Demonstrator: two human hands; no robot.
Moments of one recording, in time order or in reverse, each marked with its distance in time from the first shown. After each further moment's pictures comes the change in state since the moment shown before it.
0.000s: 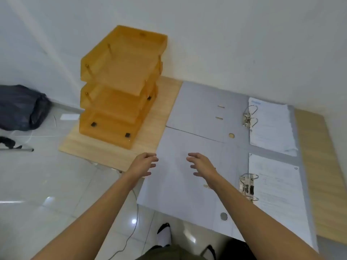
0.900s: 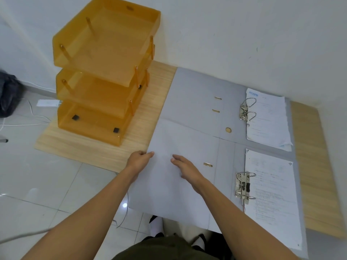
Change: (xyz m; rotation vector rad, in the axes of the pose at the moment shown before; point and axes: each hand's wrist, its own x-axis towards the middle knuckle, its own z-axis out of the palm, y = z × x) left_hand 0.071 -0.015 0.009 0.058 0.084 -0.096; right_hand 0.012 0.001 0.035 -0.021 -0.111 0.062
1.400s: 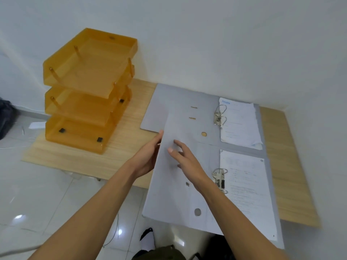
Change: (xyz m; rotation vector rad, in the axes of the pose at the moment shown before) left_hand -0.104 0.081 0.068 -0.356 -0.618 0.267; right_hand -0.099 -0.023 -0.061 0.058 0.139 -0.343
